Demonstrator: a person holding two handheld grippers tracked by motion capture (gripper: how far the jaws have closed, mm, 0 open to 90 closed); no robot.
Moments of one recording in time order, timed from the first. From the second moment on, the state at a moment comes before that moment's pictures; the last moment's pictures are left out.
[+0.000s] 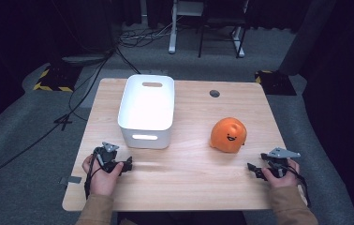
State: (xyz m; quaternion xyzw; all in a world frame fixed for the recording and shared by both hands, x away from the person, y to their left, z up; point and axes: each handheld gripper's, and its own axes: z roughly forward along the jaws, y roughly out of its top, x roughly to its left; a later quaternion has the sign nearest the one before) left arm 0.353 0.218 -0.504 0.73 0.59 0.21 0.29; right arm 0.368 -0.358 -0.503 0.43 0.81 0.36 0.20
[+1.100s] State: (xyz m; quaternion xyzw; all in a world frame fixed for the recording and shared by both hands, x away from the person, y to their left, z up) left arm 0.328 0.223 -0.394 0.73 0.51 0.20 0.42; right arm 0.368 -0.358 -0.503 0.43 0.81 0.36 0.20
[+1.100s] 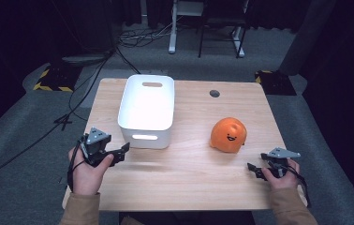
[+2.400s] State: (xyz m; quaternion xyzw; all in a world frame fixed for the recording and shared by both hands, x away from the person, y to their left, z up) left arm 0.412 0.220 -0.397 0.72 0.51 0.23 0.41; right arm 0.367 -0.358 -0.503 0.43 0.81 0.36 0.20
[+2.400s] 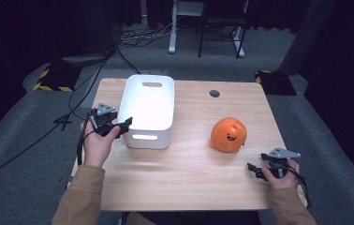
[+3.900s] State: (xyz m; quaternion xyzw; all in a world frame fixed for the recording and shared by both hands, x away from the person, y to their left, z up) left arm 0.259 0.131 -0.404 0.76 0.40 0.20 0.46; right arm 0.367 -0.358 -0.503 0.43 0.81 0.36 0.20
